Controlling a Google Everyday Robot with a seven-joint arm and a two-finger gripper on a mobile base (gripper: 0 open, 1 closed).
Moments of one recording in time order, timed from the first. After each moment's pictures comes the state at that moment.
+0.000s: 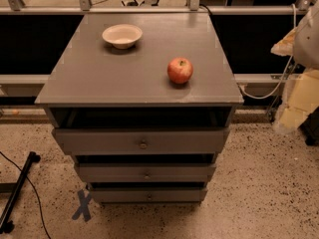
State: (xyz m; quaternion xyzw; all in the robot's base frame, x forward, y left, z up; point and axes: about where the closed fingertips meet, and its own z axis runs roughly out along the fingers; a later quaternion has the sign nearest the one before) arm 0.438 -0.217 0.976 -0.60 0.78 -0.03 0.16
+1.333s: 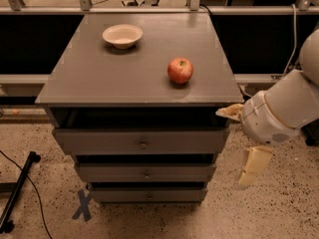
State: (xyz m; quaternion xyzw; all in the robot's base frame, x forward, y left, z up) arm 0.416 -0.154 0.832 -0.70 0.68 0.09 0.20
